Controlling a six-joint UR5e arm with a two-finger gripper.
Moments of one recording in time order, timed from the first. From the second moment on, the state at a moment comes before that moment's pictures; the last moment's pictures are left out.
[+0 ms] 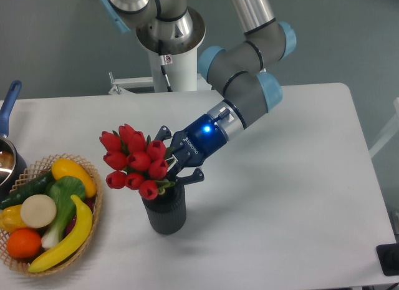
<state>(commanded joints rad) 2.61 -1.91 -1.94 -0.76 0.17 1.35</state>
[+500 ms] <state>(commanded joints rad) 2.62 -1.93 -1.93 -0.76 0.21 1.35</state>
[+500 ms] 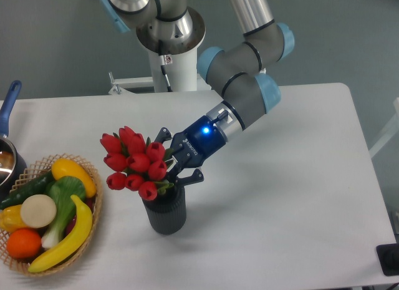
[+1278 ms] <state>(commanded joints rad) 2.63 -1.95 -1.93 -0.76 0.21 1.39</state>
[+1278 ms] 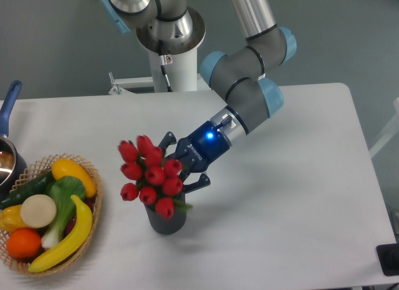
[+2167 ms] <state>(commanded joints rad) 2.67 -1.86 -1.94 -0.77 0.35 1.37</state>
